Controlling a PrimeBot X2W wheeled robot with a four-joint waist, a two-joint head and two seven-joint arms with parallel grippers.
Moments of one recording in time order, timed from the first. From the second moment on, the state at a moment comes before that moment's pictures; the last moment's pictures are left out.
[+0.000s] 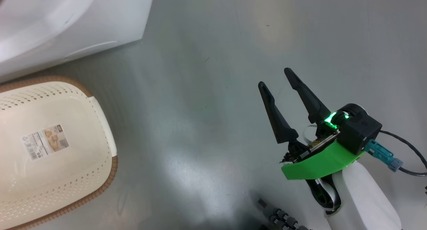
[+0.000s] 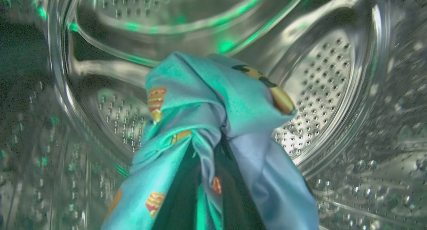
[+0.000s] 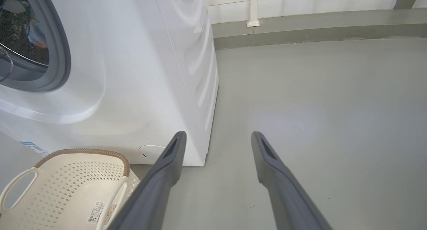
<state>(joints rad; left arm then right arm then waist) -1.48 0.53 -0.11 0.70 -0.25 0.08 -0.08 -0.39 -0.10 0.29 0.03 0.33 0.13 -0.25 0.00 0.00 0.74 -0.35</state>
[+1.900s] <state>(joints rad) -0.26 0.28 -0.09 0.07 -0.43 0.24 -0.23 -0.20 -0.16 0.16 0.06 0.28 0.13 -0.25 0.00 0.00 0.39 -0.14</state>
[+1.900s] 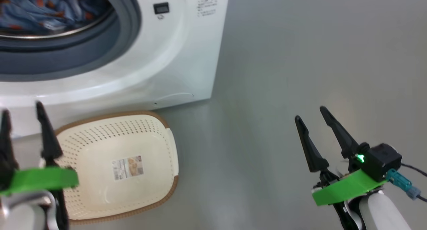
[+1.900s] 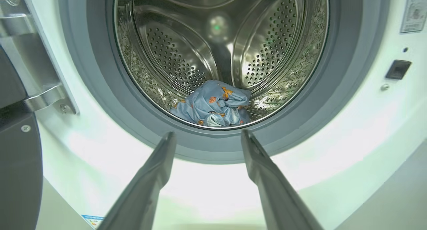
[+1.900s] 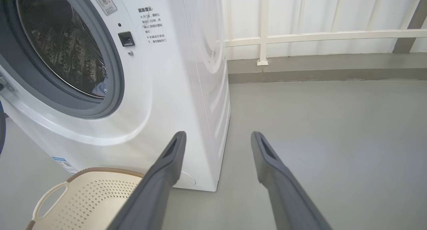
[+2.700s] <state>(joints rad) 0.10 0.24 -0.24 -0.08 -0.40 0.28 -0.22 0.01 -0.14 0.11 0.00 0.22 0.13 -0.18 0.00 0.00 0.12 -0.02</state>
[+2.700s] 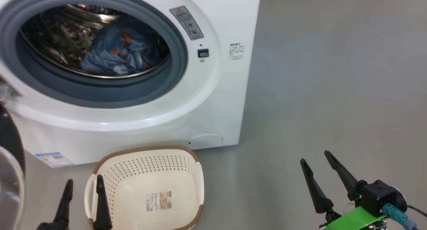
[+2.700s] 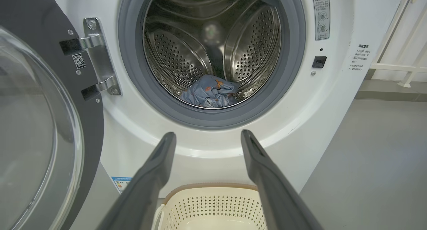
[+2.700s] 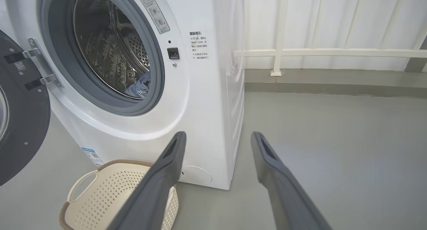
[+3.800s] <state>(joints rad) 0.14 0.25 -0.28 -0.05 -0.40 0.26 -0.21 0.11 -0.11 0.08 -0.07 0.19 0.13 -0.12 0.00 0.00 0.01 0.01</state>
